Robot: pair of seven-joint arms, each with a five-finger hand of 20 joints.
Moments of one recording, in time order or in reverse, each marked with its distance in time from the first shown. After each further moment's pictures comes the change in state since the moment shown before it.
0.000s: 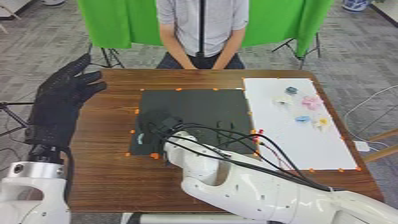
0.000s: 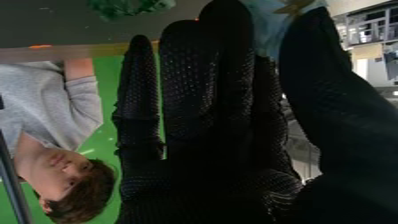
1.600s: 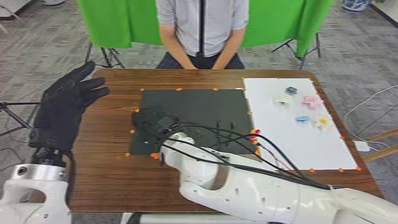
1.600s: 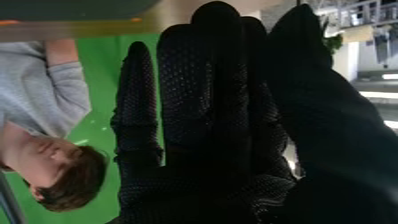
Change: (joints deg) left arm 0.8 -1.3 0.0 0.1 0.7 -0.5 -1.8; right arm 1.0 0.4 -1.9 -2.2 -0.7 5.1 0.4
